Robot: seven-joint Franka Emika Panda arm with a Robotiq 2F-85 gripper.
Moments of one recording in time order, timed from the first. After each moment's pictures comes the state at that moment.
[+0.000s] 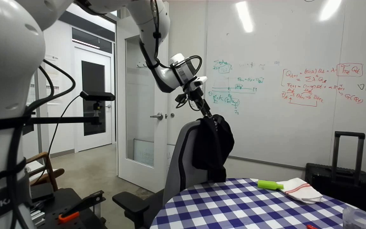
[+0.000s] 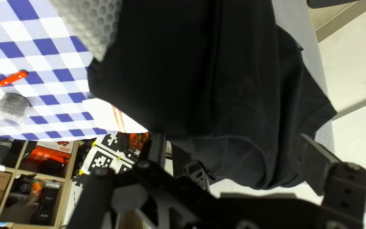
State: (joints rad) arm 0.29 0.58 -0.11 -1.60 -0.65 2.54 1.36
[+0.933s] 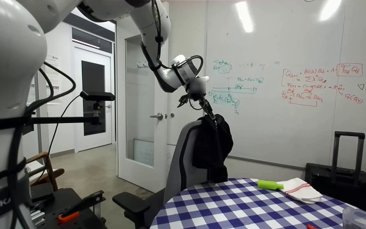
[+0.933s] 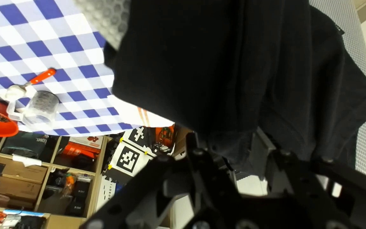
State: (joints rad) arm 0.32 0.63 -0.14 -1.51 -0.64 2.42 1.40
